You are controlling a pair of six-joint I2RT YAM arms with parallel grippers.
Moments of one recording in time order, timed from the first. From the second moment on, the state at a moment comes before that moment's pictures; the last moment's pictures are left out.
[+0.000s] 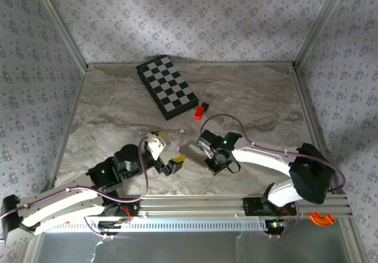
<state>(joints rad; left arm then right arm) -1.09 0.65 0.47 -0.07 -0.12 -0.09 0.95 1.43 0.86 -0.84 0.01 0.31</state>
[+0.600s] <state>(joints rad) -1.09 0.65 0.47 -0.07 -0.12 -0.10 0.94 1.28 0.87 -0.85 0.06 0.32</state>
